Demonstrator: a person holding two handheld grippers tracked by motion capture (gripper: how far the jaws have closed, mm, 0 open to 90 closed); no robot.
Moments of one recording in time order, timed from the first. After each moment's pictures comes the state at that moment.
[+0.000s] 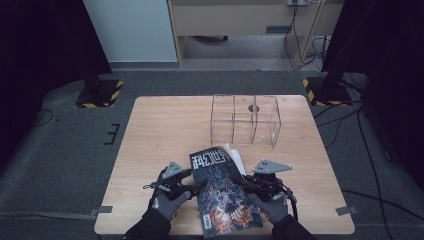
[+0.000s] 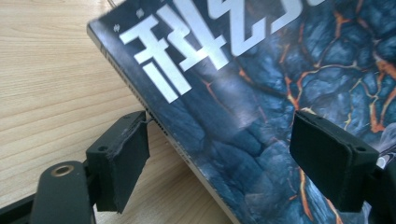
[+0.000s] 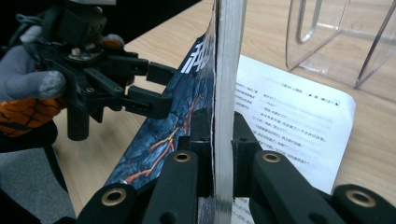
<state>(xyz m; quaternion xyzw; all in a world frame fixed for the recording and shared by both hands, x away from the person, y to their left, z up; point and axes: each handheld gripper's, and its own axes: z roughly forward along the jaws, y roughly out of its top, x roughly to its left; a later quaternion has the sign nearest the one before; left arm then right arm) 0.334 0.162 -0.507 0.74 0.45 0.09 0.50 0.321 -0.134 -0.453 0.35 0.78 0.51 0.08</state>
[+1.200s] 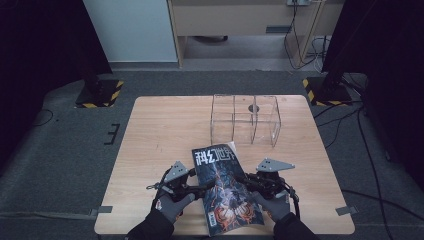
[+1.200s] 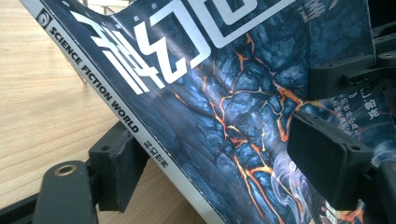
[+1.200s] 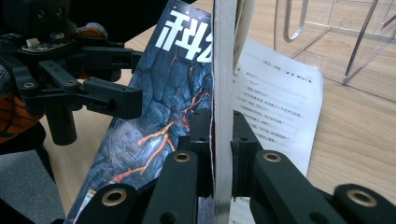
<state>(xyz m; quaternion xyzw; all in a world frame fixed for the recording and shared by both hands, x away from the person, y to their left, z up) 0.326 0.145 -0.491 0.73 0.38 0.09 0.56 0.328 -0.142 -0.459 0.36 0.78 0.51 0.07</state>
